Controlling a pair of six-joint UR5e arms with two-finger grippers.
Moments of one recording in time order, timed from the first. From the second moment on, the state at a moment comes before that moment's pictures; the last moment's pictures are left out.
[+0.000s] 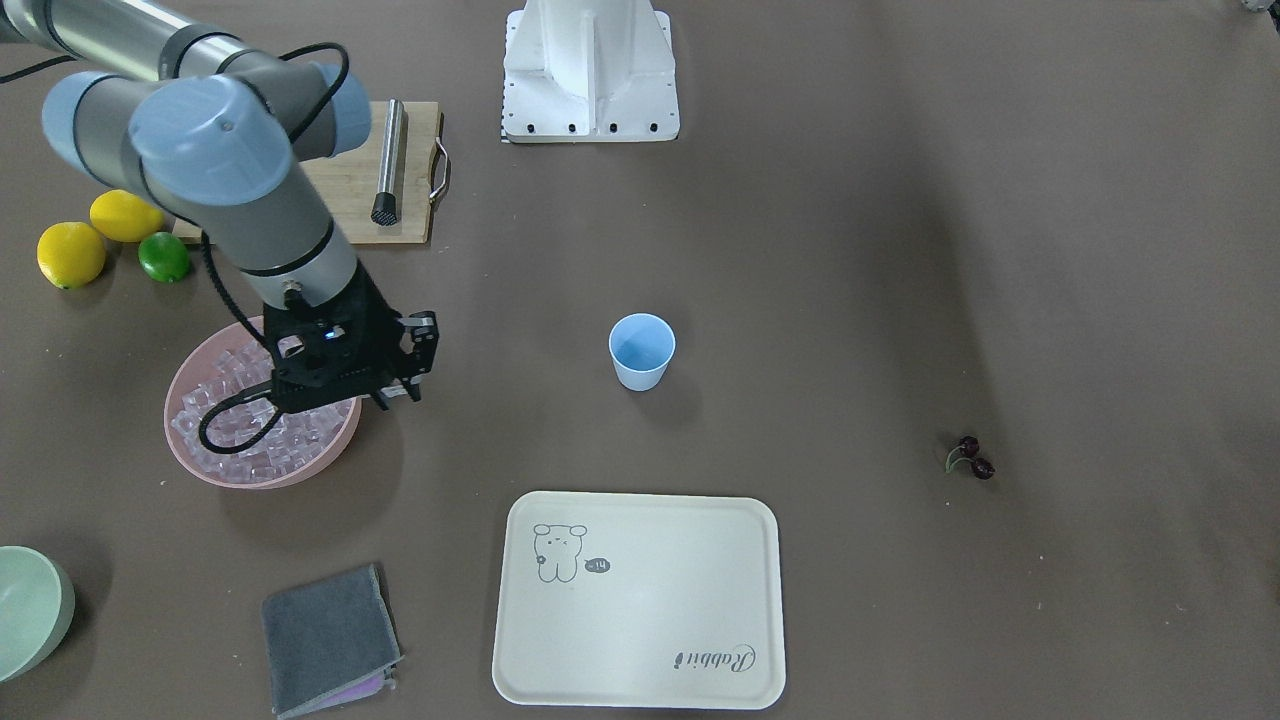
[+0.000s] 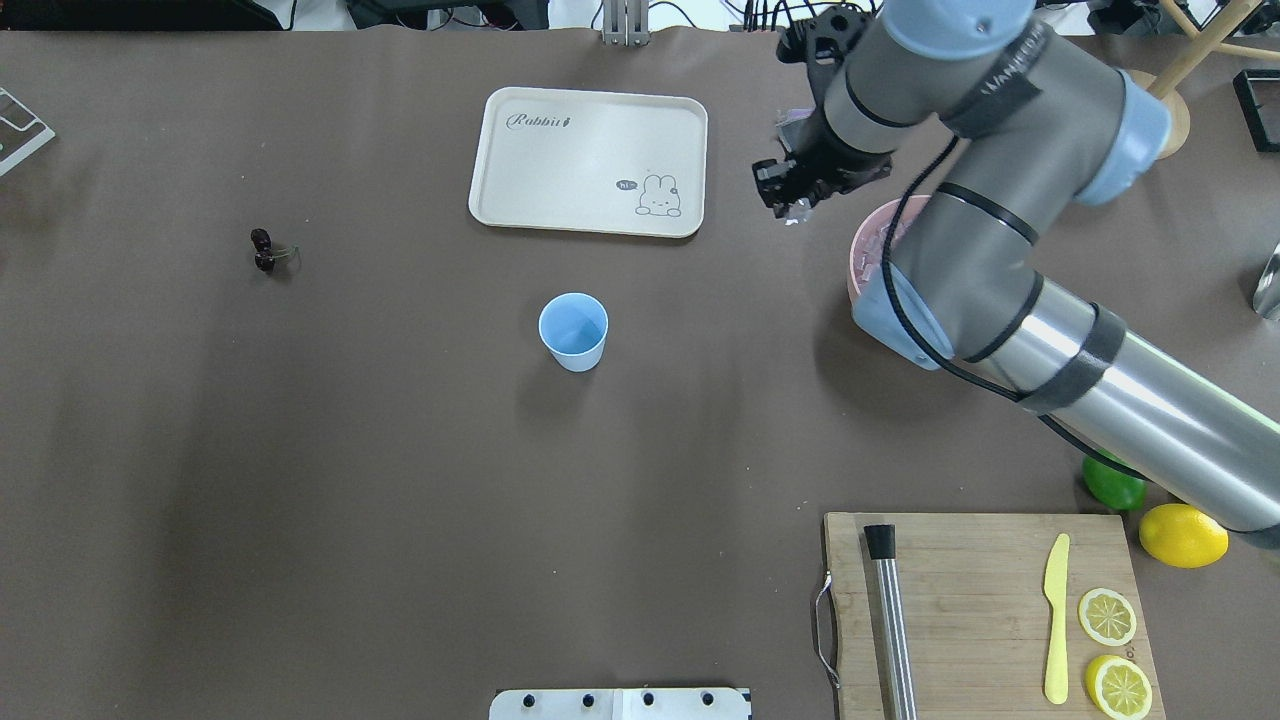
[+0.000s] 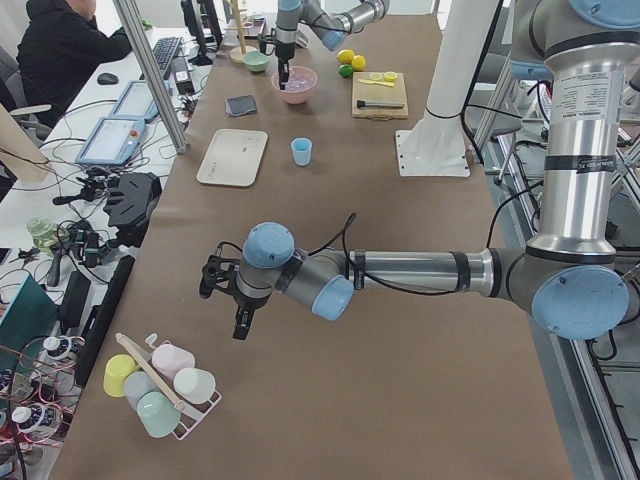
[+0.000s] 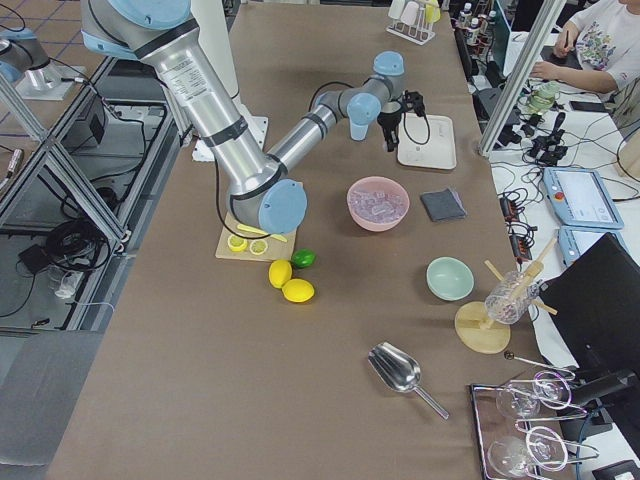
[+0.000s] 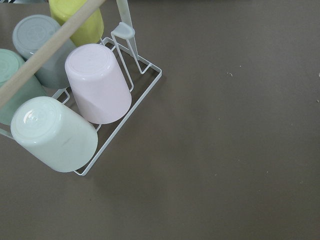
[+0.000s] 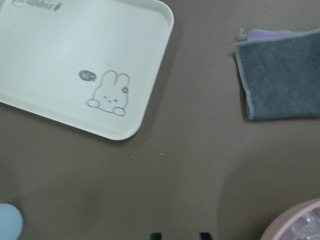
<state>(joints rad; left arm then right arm) -1.52 -1.56 -1.55 -2.11 -2.30 -0.33 0.82 -0.85 1.63 -1.55 2.04 0.79</state>
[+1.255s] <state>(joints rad) -1.52 -1.56 -1.55 -2.12 -2.30 -0.33 0.55 -0.53 1.26 -1.41 1.77 1.00</state>
